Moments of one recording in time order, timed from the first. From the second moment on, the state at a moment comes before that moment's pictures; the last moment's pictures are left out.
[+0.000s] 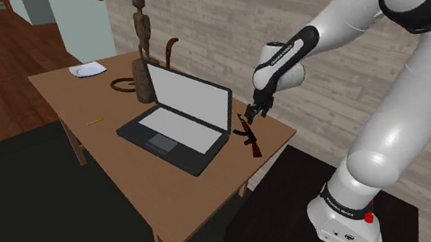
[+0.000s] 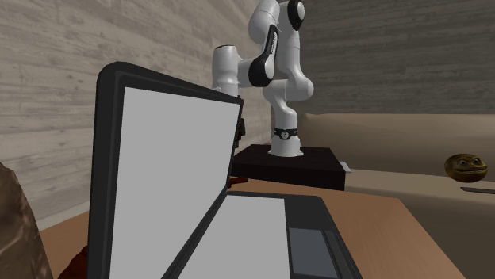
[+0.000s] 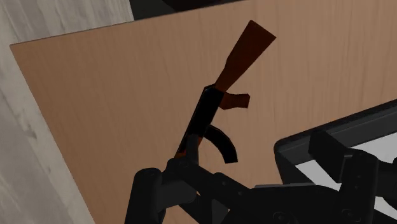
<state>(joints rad) -0.11 -0.03 -0.32 -2.62 -0.01 2.62 -0.20</state>
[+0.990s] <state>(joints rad) -0.27 0.44 -0.17 -2.43 0.35 2.89 -0.52</state>
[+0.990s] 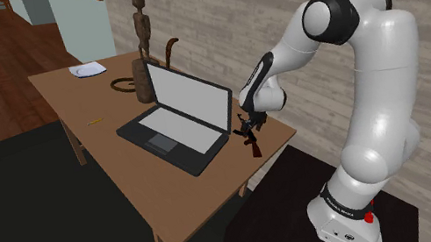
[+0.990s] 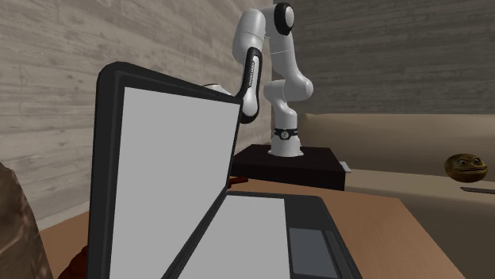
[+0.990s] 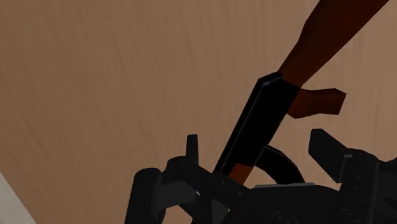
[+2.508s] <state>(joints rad) -0.21 0.31 -0.25 -2.46 0.27 2.79 -0.45</state>
